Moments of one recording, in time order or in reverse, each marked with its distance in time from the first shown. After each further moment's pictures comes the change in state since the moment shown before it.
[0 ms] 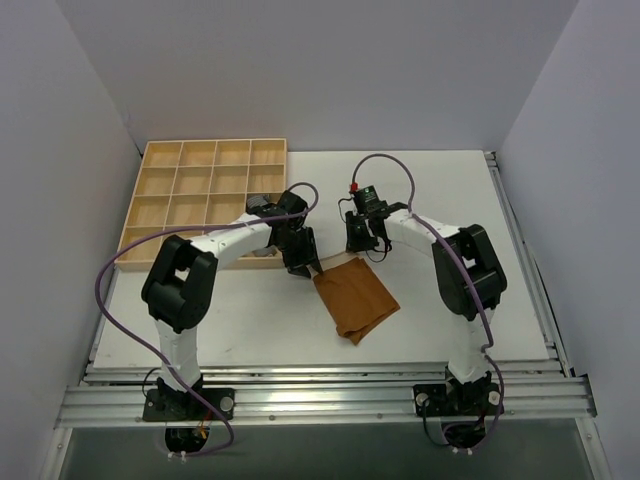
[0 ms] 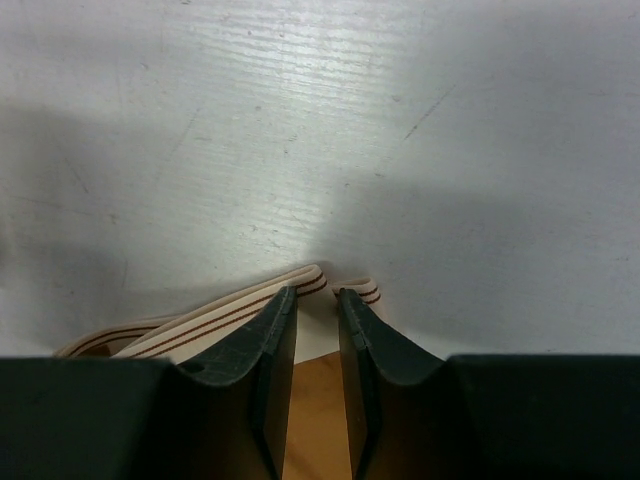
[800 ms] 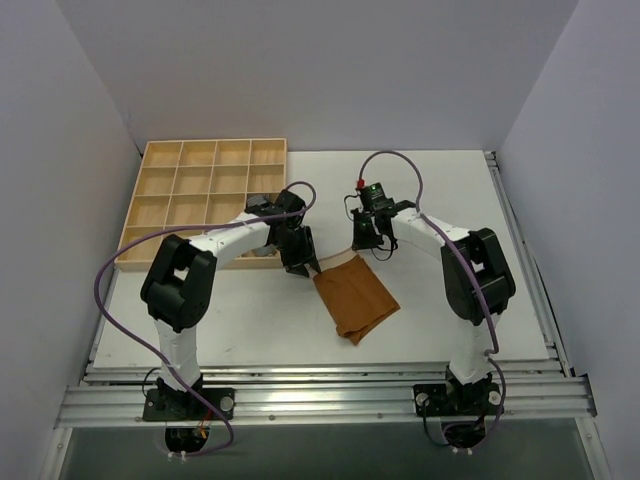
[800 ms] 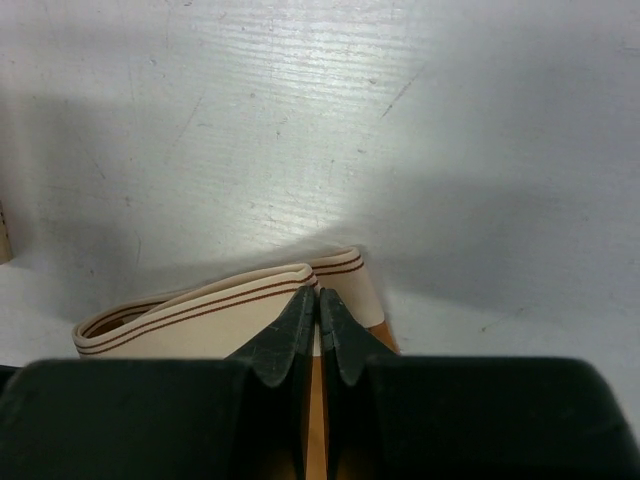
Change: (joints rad) left arm 0.014 0.000 0.000 -0.005 -0.004 -0.002; right arm -0.022 -0.045 -0.014 -0.028 -0.014 0.014
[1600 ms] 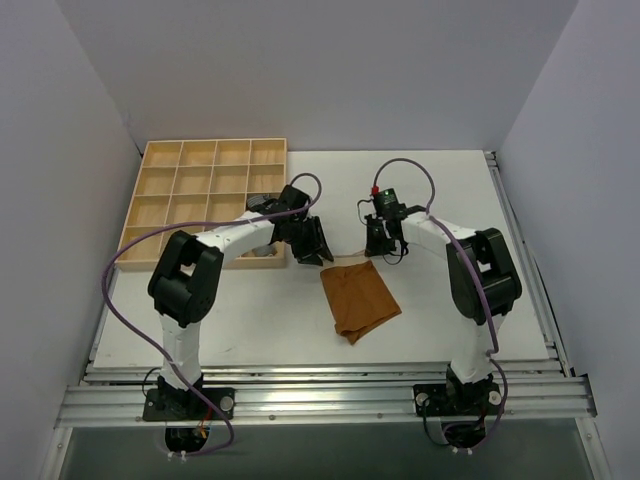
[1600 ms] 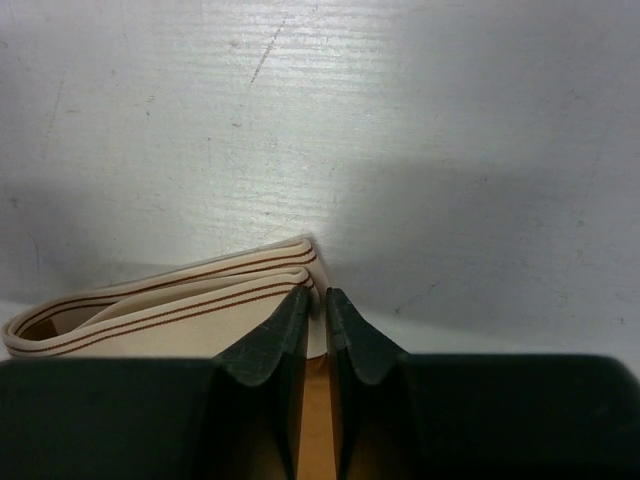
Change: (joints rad) left arm -0.003 0.045 0.031 0.172 0.079 -0.037; right arm -0.068 -0.023 -0.095 0.018 0.010 -0.005
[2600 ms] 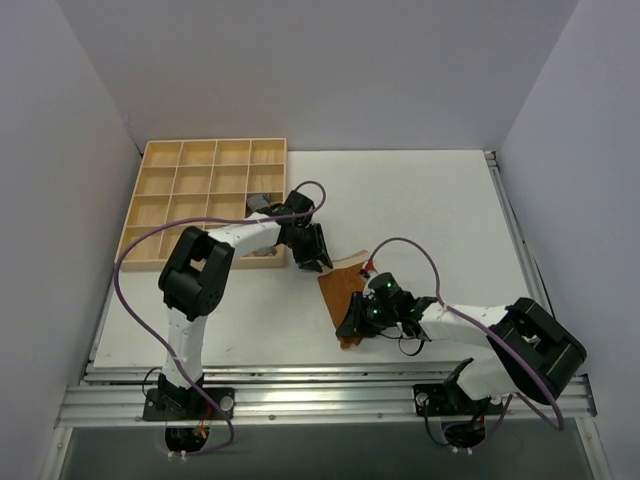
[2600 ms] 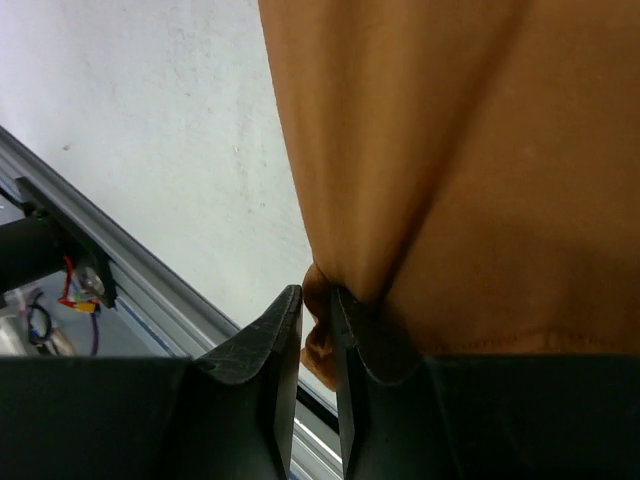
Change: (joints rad) left arm -0.010 0.091 0.023 -0.014 -0.021 0.016; right arm 0.367 -0.517 -0.780 0.487 -0.278 0.436
